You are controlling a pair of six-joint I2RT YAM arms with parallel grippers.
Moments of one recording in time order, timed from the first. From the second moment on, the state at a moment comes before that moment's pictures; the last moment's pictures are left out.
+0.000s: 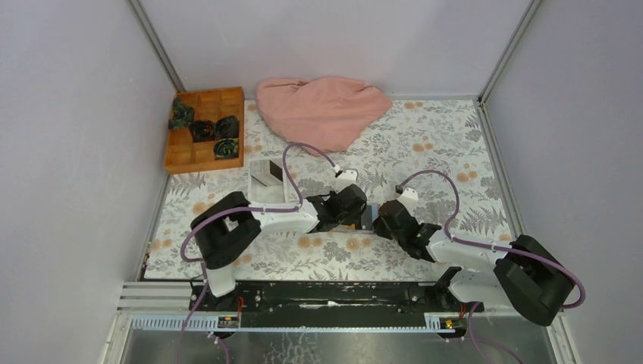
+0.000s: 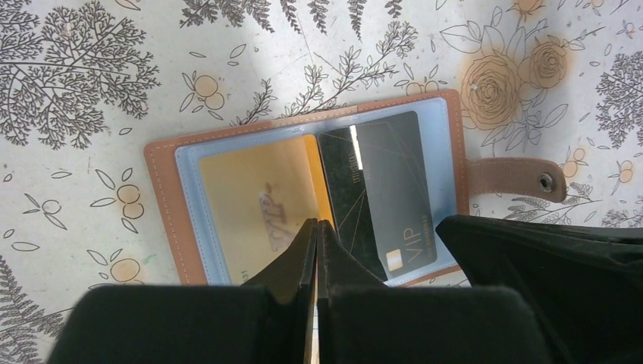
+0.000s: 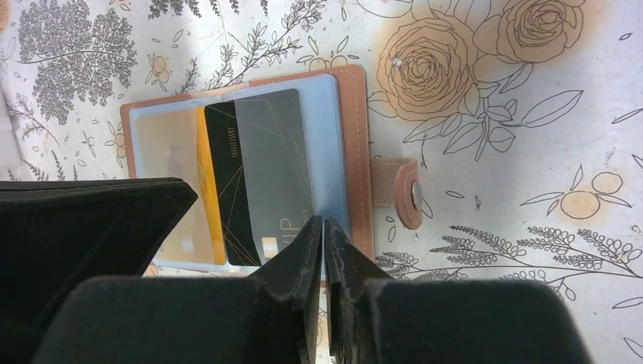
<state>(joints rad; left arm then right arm) -1.02 1.81 1.05 -0.11 -0.33 -0.76 0.78 1.20 0.35 0.04 0.36 0.94</state>
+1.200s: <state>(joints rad) -1.05 1.88 1.10 -0.13 -0.36 -0.77 0.78 1.17 0.35 -0.09 0.46 0.94</state>
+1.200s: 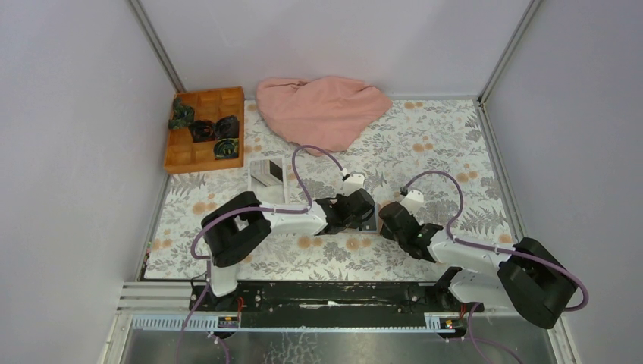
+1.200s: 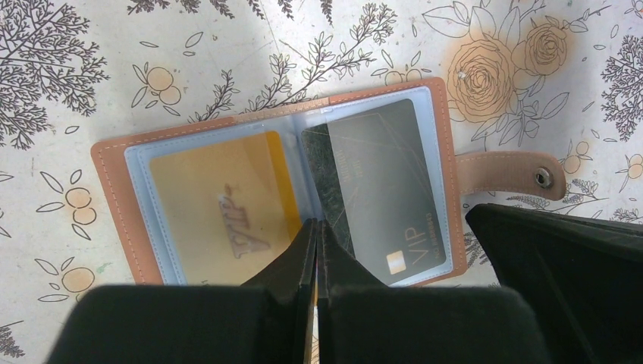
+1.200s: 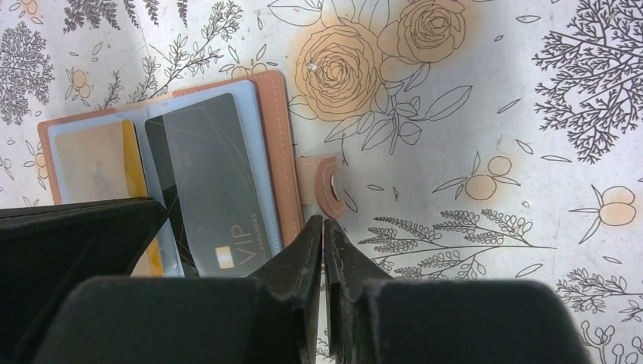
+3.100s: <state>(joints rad) -1.05 1.91 1.15 -0.21 -0.44 -0.77 0.78 1.20 0.36 -0.04 0.44 0.95</state>
